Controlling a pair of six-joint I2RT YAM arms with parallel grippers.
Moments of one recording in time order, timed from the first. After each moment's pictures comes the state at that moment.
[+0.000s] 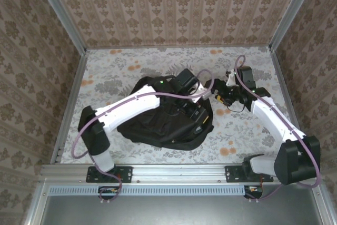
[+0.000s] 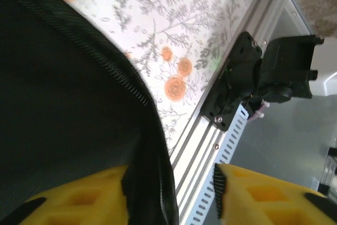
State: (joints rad) left arm -1.02 1.70 1.62 -0.91 0.51 -0.27; right arm 0.16 1.27 0.94 -0.48 -0.50 0.71
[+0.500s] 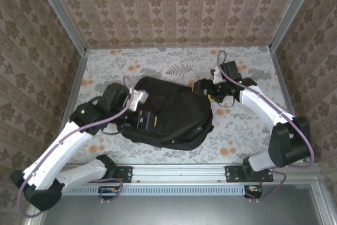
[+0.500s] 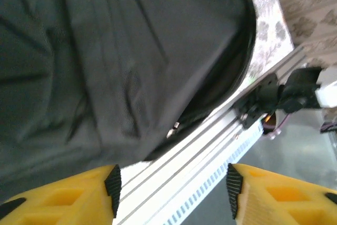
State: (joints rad) left arm -0.75 0.91 1.11 -1.08 0.42 -0.48; right arm 0.28 1.46 1.09 -0.56 -0.48 0.60
